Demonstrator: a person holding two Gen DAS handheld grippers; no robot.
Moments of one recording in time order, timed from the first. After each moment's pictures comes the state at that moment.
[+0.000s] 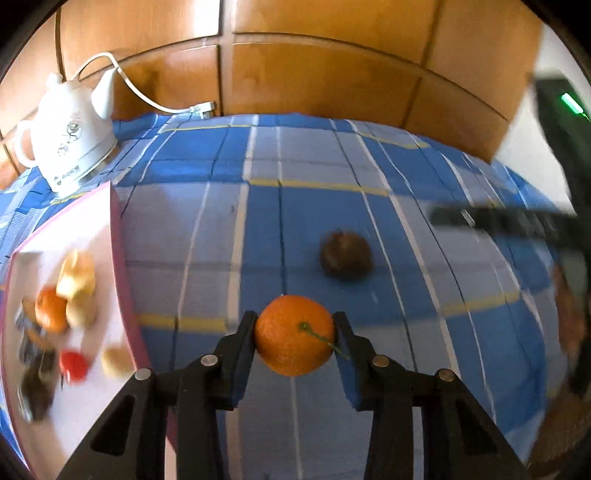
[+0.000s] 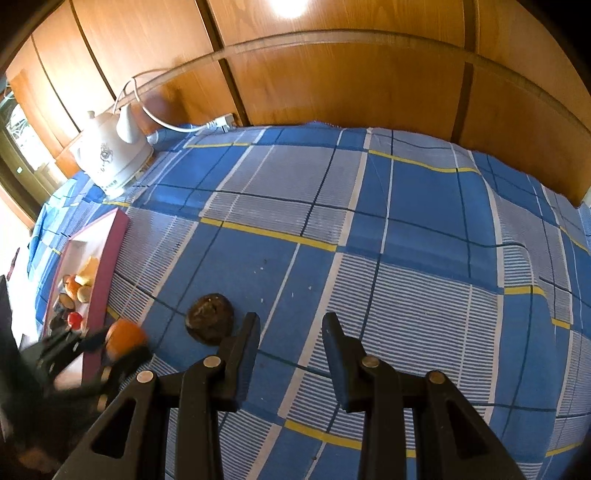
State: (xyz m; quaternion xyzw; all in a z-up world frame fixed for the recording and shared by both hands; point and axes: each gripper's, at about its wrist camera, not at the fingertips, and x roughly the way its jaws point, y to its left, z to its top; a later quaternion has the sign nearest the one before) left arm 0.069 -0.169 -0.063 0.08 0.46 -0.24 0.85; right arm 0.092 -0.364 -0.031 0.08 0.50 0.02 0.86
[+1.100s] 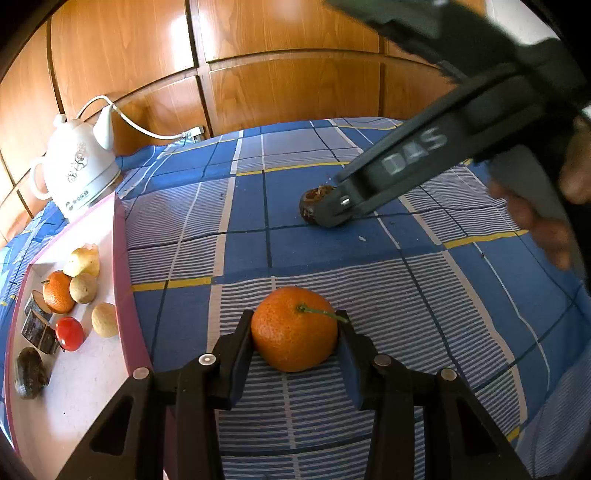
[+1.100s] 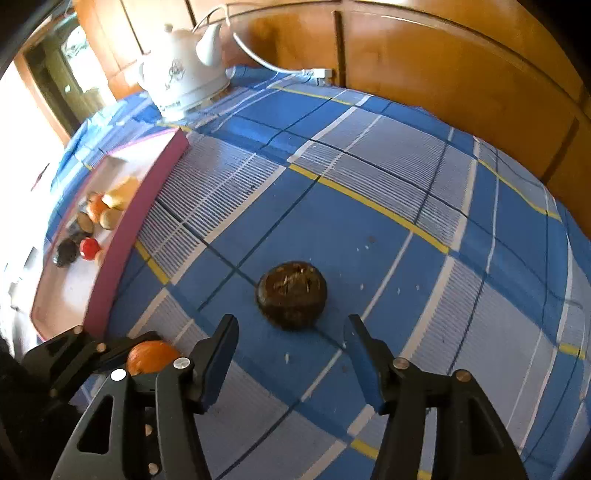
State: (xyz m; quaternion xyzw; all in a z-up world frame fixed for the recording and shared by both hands) left arm 0.016 -0.170 -0.095 0.14 0.38 -0.24 0.88; right arm 0.113 -0.286 -0.063 -0.03 0.54 0.14 0.83
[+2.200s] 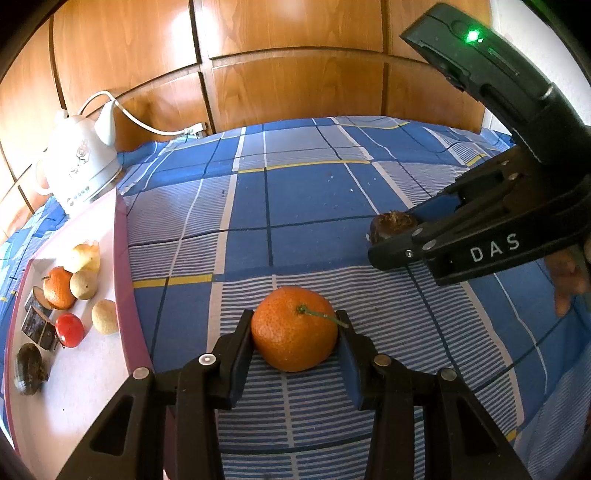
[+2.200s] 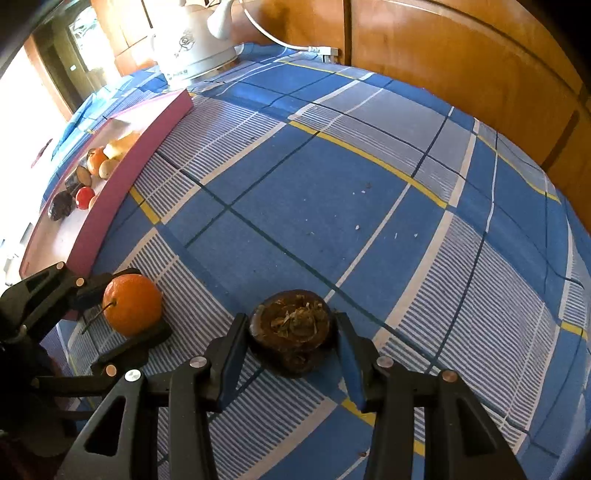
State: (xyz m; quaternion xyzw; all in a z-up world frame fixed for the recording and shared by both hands) left arm 0.022 -0.173 -0.093 0.14 0.39 -0.24 0.88; right arm 0.077 -0.300 -0.082 -0.05 0.55 0.14 0.82
